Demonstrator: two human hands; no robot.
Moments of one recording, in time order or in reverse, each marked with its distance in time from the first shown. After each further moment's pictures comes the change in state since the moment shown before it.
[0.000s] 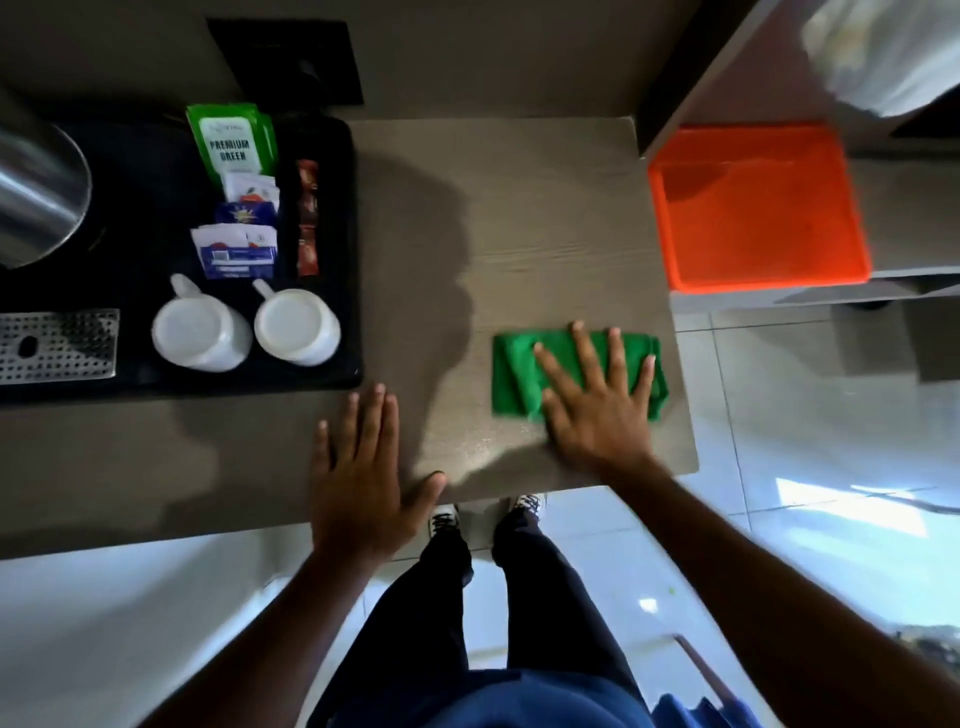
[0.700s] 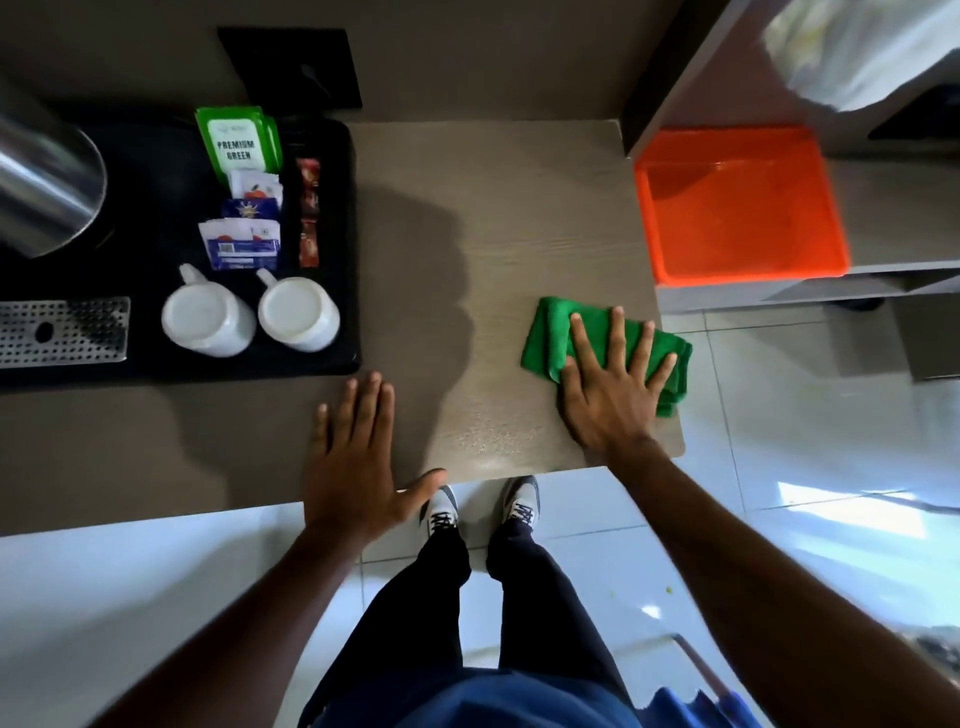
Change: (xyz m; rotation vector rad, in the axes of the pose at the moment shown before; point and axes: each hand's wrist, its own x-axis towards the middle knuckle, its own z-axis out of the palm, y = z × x) left_hand -0.004 -0.003 -0.010 0.021 -0.061 0.038; right_hand 0.004 0.011 0.003 0.127 0.049 0.242
